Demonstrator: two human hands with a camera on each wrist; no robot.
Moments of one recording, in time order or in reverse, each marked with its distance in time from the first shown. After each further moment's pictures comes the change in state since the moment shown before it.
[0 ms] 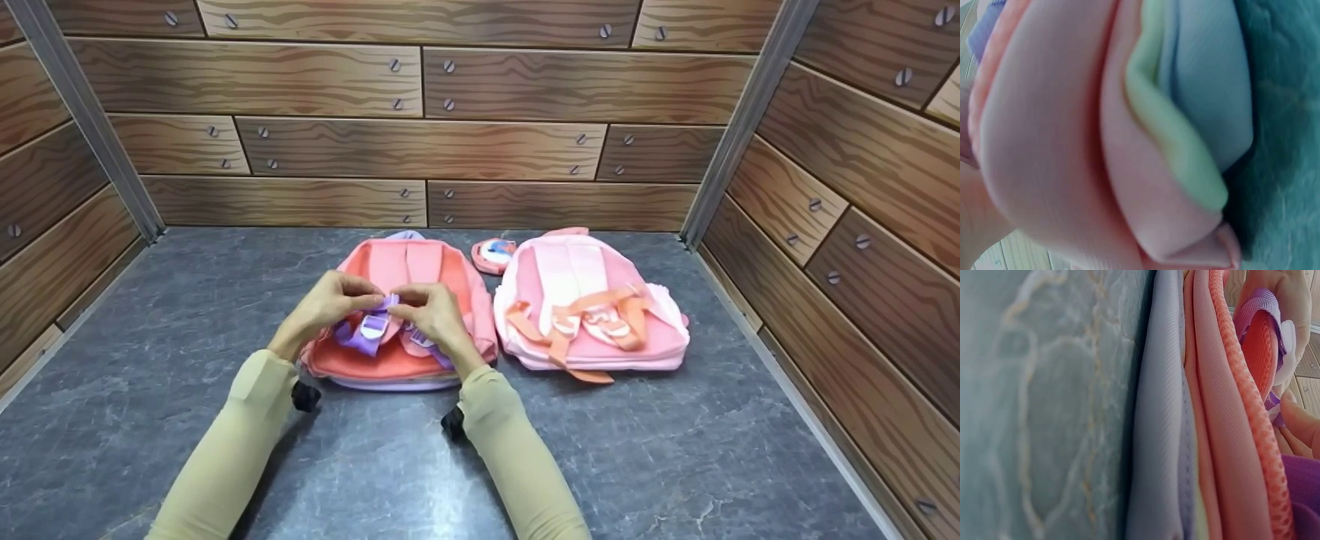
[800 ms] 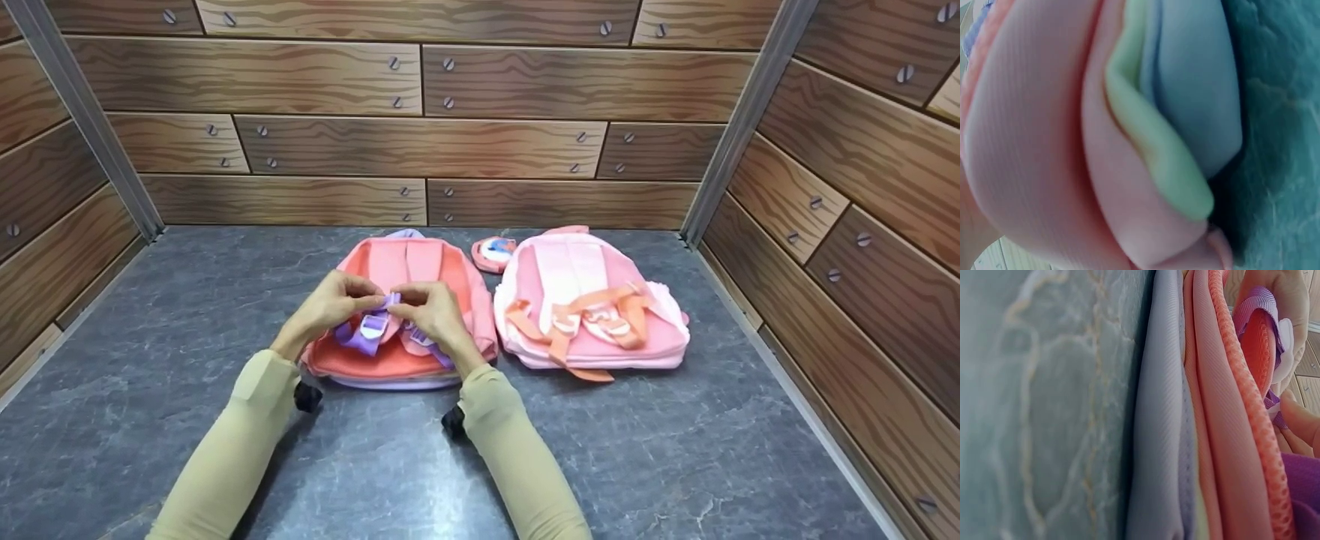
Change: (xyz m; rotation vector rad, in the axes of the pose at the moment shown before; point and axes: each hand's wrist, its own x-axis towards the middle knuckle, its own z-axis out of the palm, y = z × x) left_hand 0.001 -0.001 0.001 0.111 -0.008 0.007; right_hand -0.001 -0.002 0.000 0.005 0.012 0.028
